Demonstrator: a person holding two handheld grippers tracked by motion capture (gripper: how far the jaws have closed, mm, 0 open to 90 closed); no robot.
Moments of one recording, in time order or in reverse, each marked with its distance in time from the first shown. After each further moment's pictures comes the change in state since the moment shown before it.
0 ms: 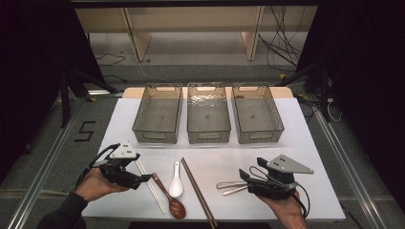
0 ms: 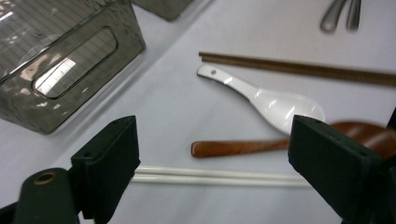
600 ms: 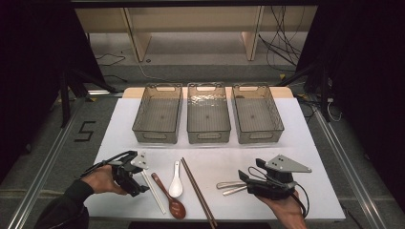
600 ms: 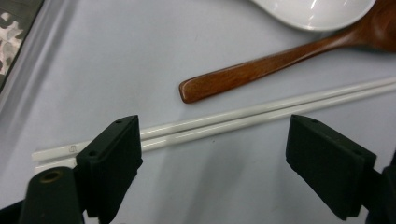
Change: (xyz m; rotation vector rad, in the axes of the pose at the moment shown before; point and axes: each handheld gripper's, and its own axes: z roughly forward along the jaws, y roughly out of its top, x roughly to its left) left arm 0.009 -0.012 0.045 0.310 -0.099 0.247; right arm 0.000 -0.001 0.002 0.025 0.014 -0.006
